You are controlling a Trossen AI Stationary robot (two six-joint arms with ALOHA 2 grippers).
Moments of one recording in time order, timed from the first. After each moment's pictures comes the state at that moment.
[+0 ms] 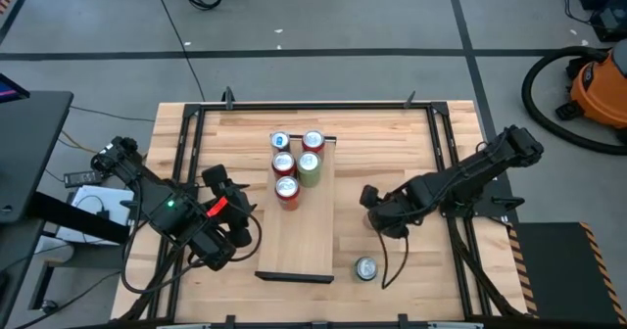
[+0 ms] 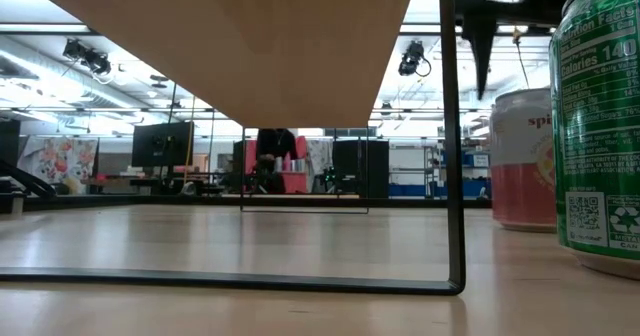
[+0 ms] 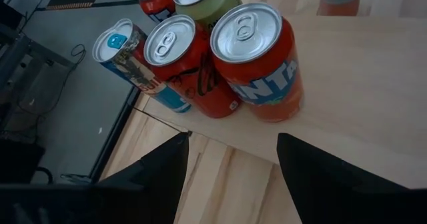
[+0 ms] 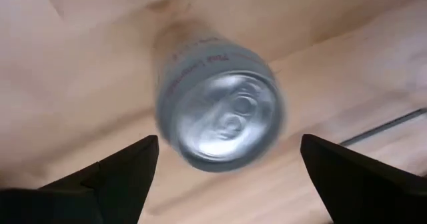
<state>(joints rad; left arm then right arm) -0.69 1.49 1.61 -1.52 -0.88 -0.85 0.40 1.47 1.13 -1.09 0.30 -0.85</state>
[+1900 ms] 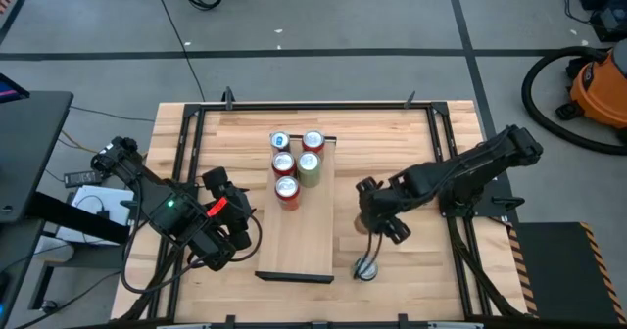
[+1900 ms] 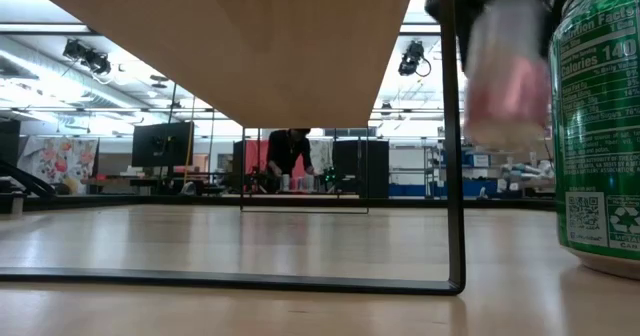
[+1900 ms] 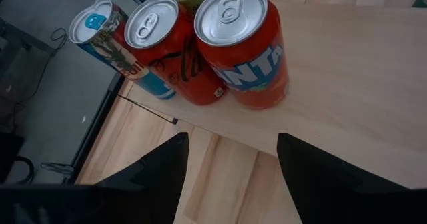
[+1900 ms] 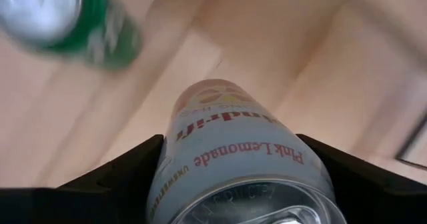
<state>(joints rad) -0.69 1.49 1.61 -1.51 -0.81 -0.87 0.33 1.47 1.22 -0.97 0.03 -0.25</state>
